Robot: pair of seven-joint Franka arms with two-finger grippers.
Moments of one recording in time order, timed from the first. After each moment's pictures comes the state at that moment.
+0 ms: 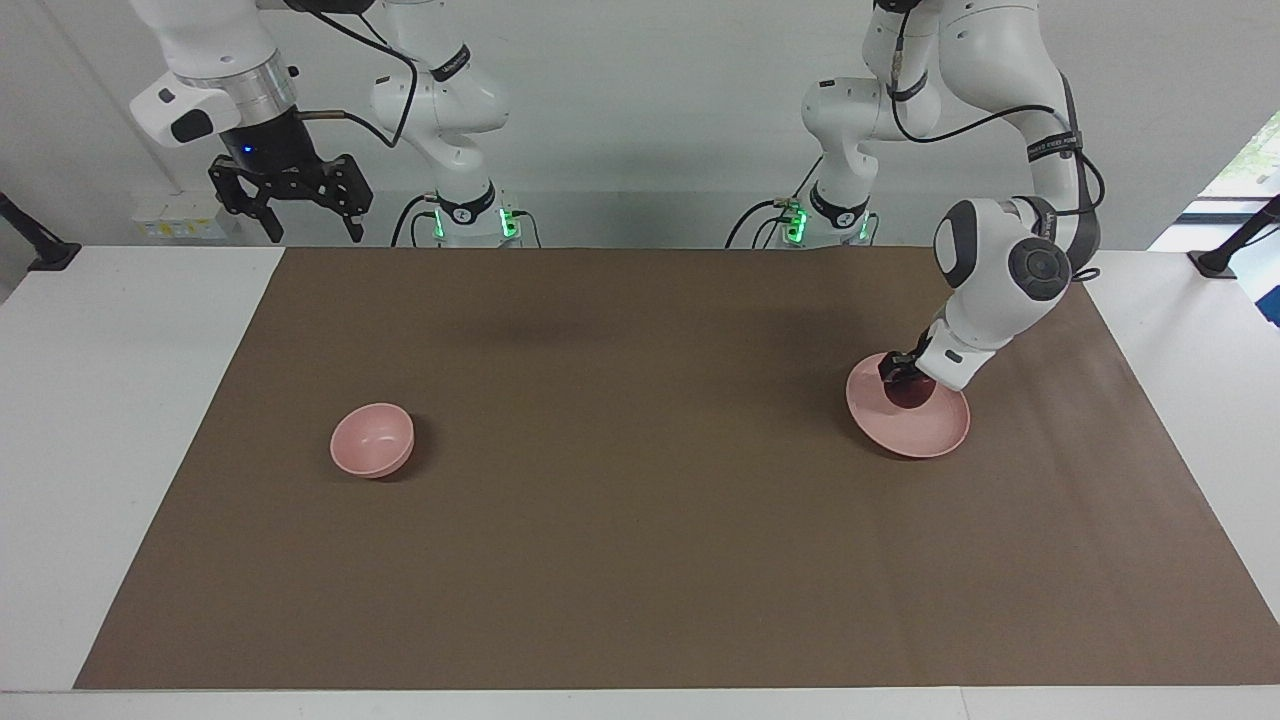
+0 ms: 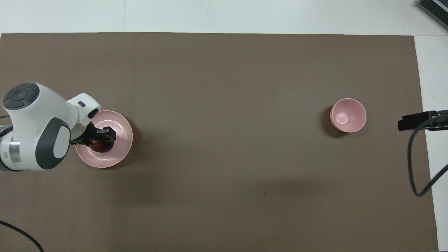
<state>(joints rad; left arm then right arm) -0.13 0.16 0.05 -1.98 -0.02 1.90 -0.13 0.04 -0.10 -0.06 -1.60 -0.01 1.54 -0.02</state>
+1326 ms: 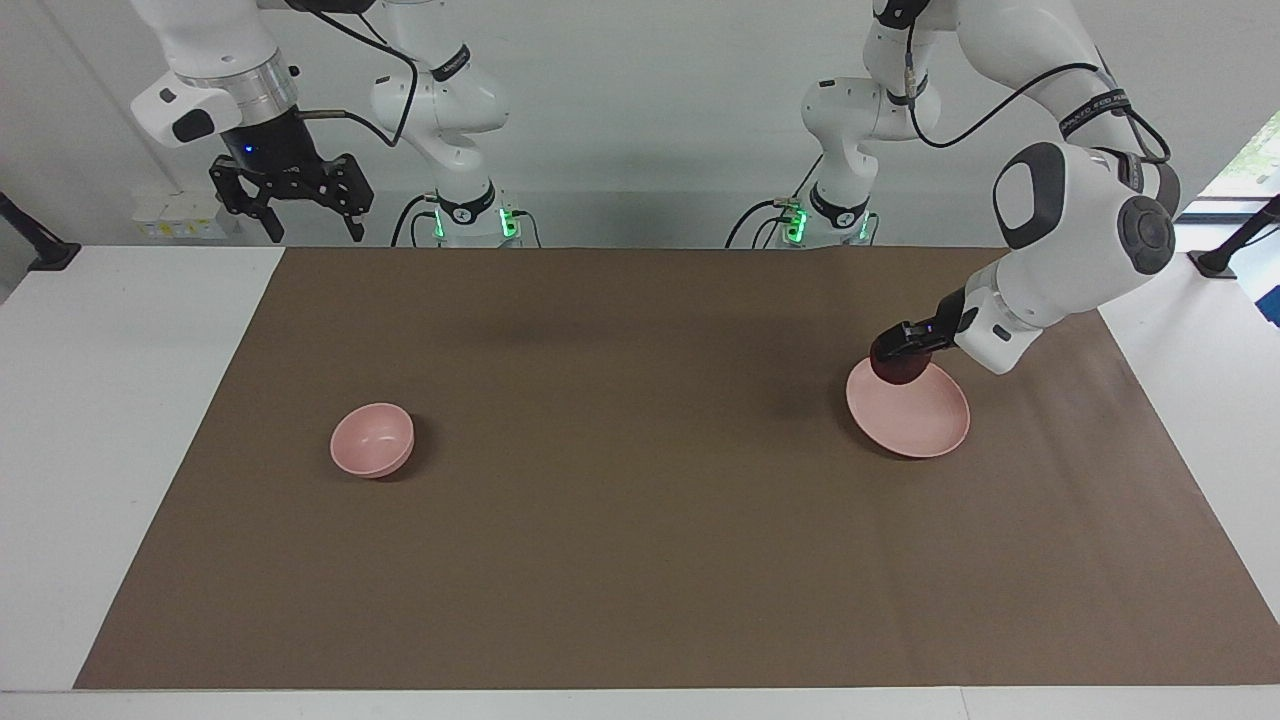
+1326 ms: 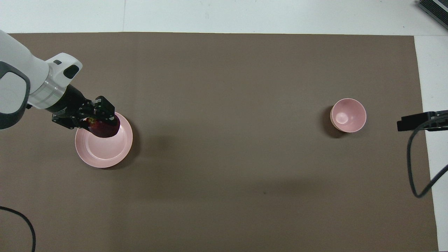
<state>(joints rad) -0.13 0.23 0.04 -1.56 -0.34 1.47 -0.27 0.05 -0.10 -0.05 -1.61 0.02 1.54 -0.10</state>
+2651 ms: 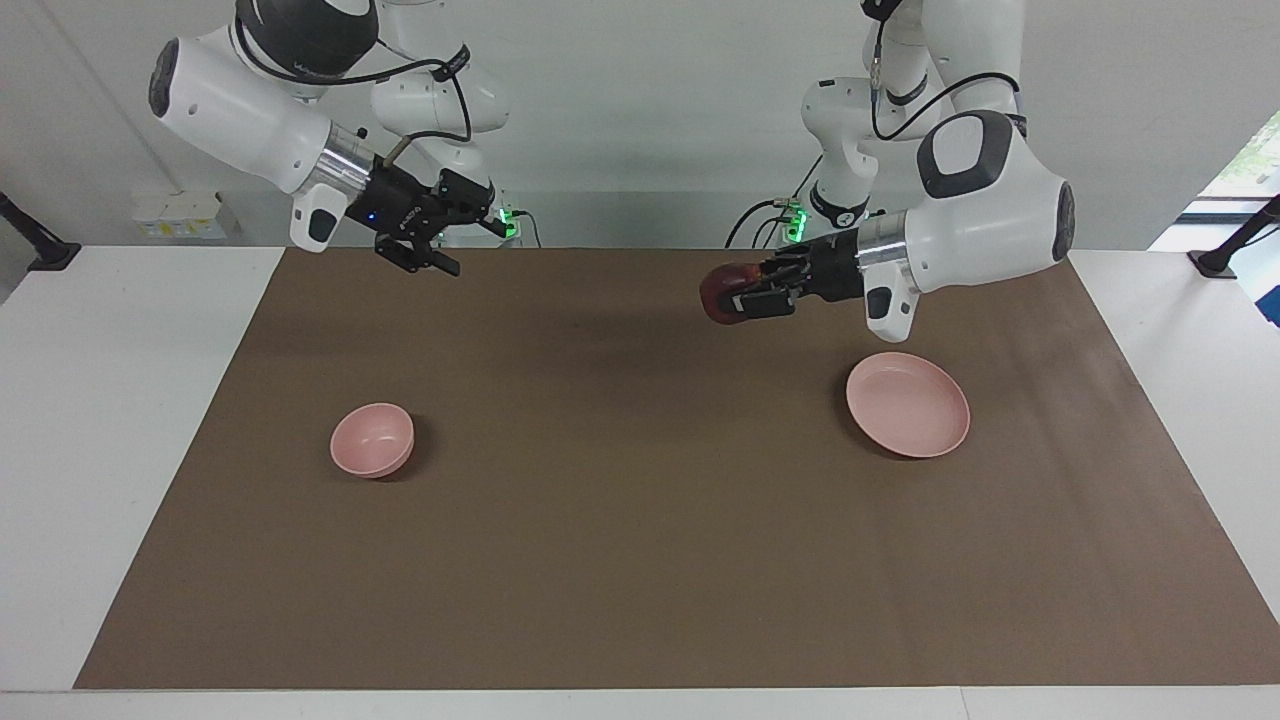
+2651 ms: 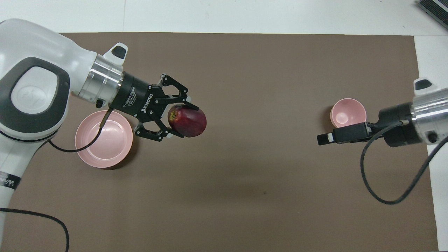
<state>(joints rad) -0.14 0.23 -0.20 -1.57 -1.02 1.65 -1.11 0.06 -0.08 -0.05 -1.92 0.84 1.66 -0.20</state>
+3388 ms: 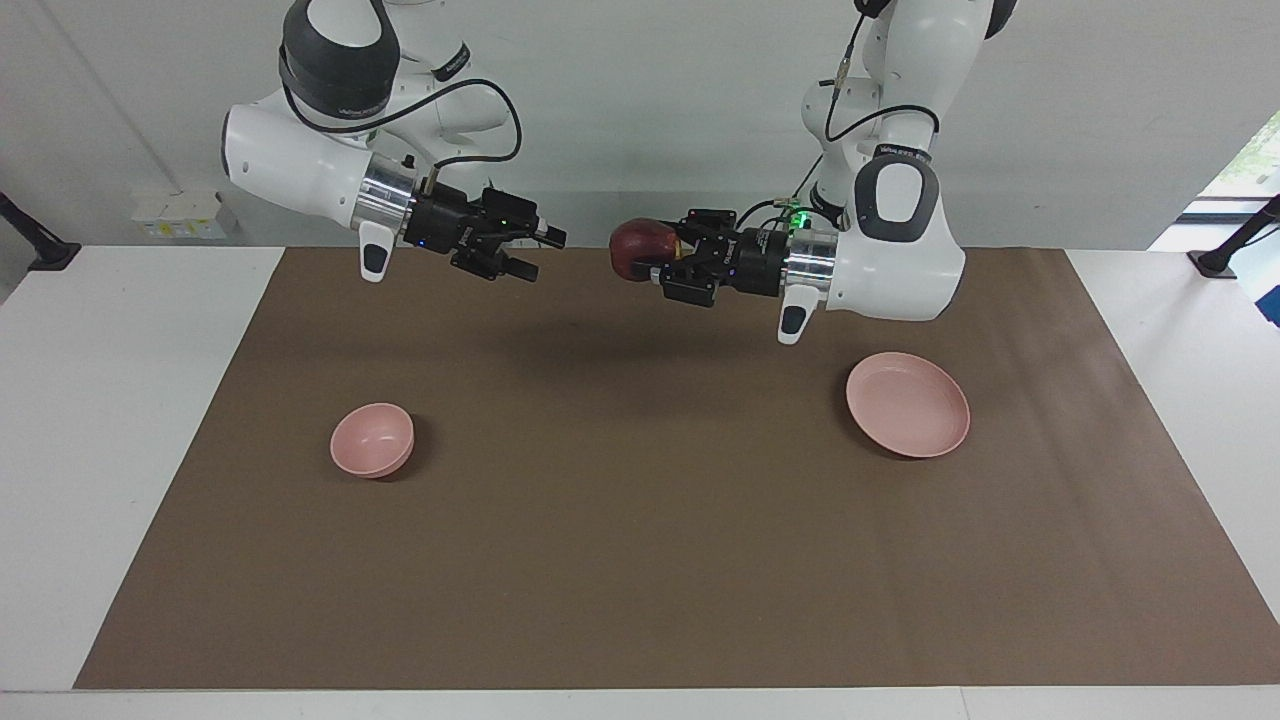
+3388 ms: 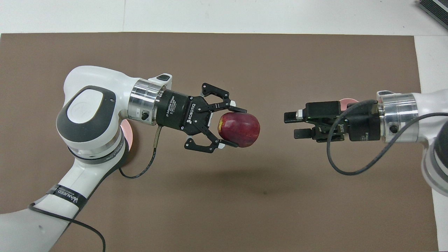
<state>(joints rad) -0.15 0.24 -0.26 -1.75 -1.52 1.67 -1.14 0.12 -0.09 -0.05 -1.98 1.12 1.79 0.01</state>
